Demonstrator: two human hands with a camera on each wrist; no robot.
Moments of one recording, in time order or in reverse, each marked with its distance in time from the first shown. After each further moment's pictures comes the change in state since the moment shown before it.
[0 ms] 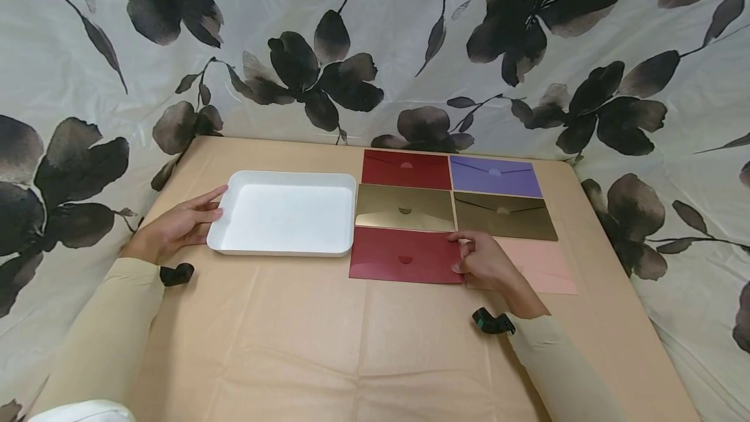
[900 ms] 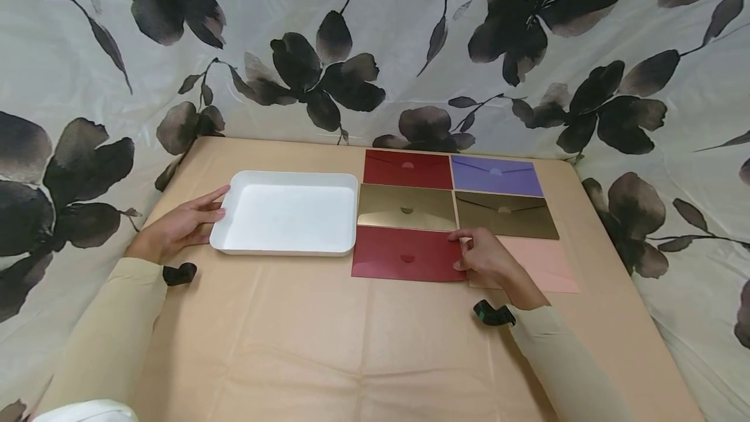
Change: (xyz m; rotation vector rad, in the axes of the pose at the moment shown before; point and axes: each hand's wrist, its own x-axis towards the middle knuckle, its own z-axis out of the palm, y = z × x) left_hand -0.001 -0.001 0.000 -0.010 -0.008 0.002; right_hand 0.006 -0.011 0.001 -0.098 -0.006 0.059
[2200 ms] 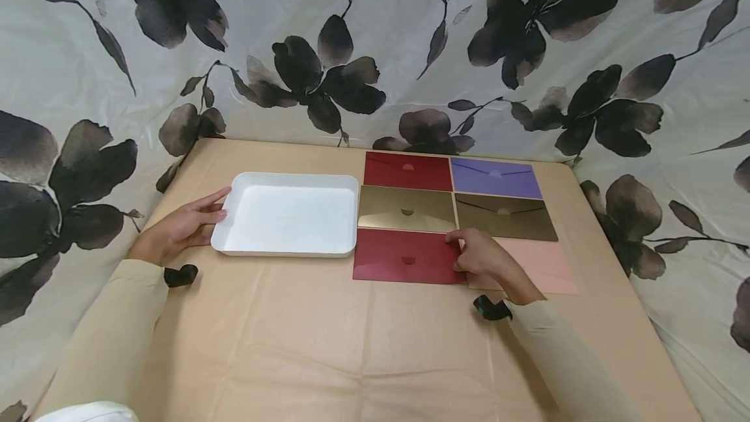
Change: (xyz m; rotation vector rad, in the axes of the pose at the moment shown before) left_hand 0.000 0.002 0.000 -0.026 -0.018 0.012; right_hand 0.000 -0.017 -0.002 -0.435 -0.035 -0.116
